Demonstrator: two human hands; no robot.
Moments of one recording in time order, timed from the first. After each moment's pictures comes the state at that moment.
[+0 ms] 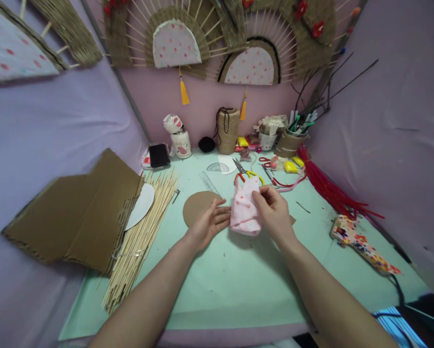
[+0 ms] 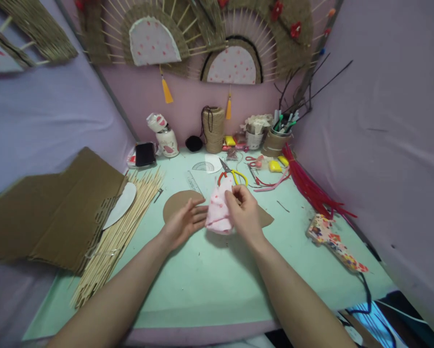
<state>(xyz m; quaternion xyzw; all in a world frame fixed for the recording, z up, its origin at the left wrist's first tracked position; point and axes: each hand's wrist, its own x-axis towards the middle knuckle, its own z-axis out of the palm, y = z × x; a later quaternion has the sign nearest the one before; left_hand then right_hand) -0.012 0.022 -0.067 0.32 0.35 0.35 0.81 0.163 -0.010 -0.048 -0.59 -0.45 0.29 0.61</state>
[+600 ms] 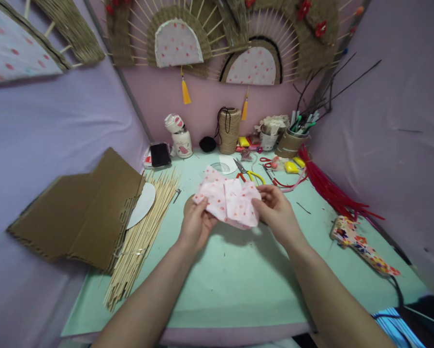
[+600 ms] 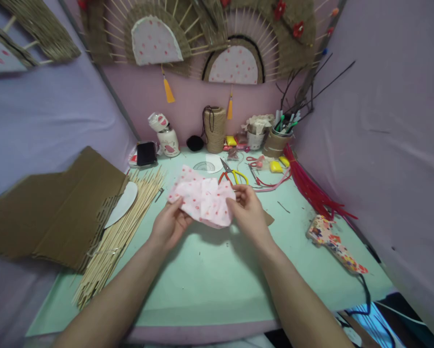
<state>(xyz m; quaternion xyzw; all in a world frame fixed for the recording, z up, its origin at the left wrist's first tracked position) -0.014 0.014 -0.046 0.26 0.36 0.51 0.74 0.173 -0.016 -0.048 -0.56 -0.41 0.40 0.60</state>
